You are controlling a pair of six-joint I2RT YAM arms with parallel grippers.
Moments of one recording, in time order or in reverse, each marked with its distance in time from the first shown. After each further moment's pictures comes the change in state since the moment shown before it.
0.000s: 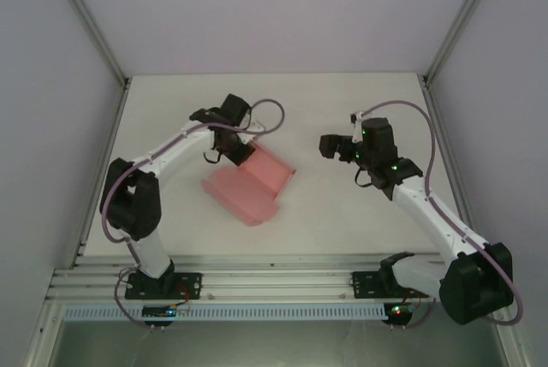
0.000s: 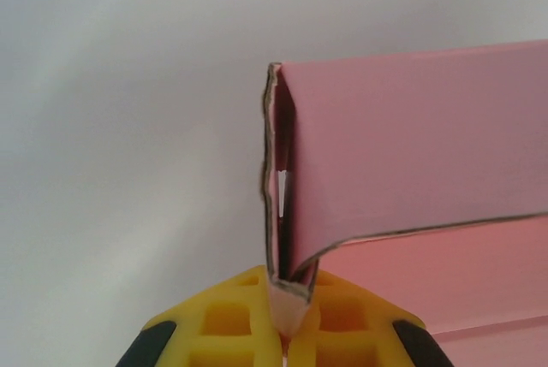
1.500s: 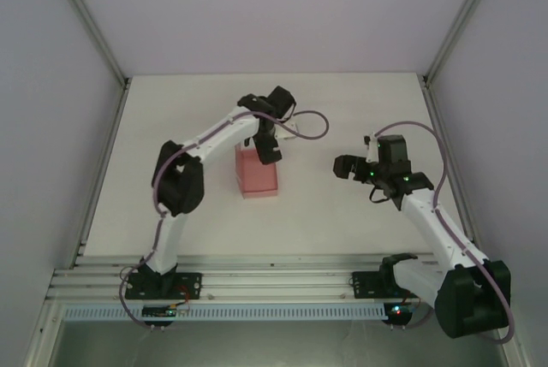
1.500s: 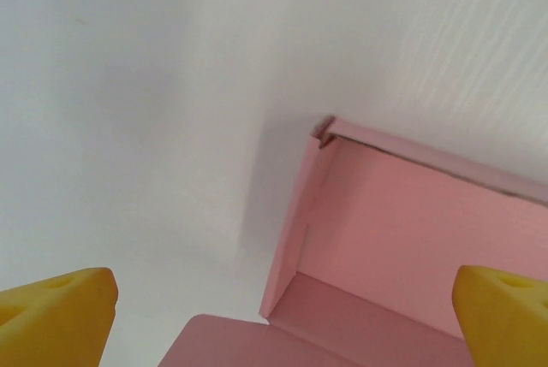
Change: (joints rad) left arm -0.129 0.334 0.480 -0.148 -0.231 0.292; right arm -0.133 -0.081 -0.127 -0.124 -0.161 -0.045
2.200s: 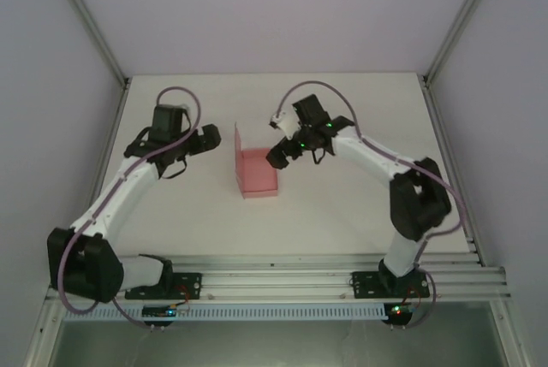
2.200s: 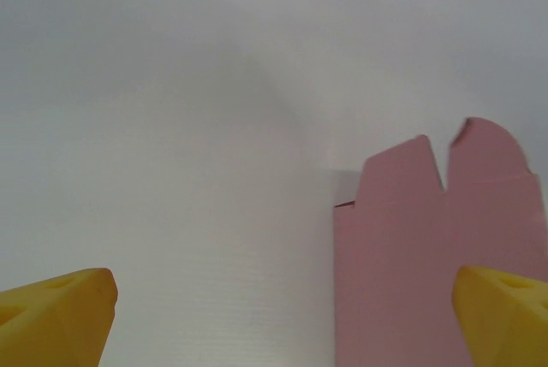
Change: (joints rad) left arm 0.445 -0.853 -0.904 0.502 0.251 -1.094; right arm 0.392 0.731 0.695 -0.098 -0.086 -0.553
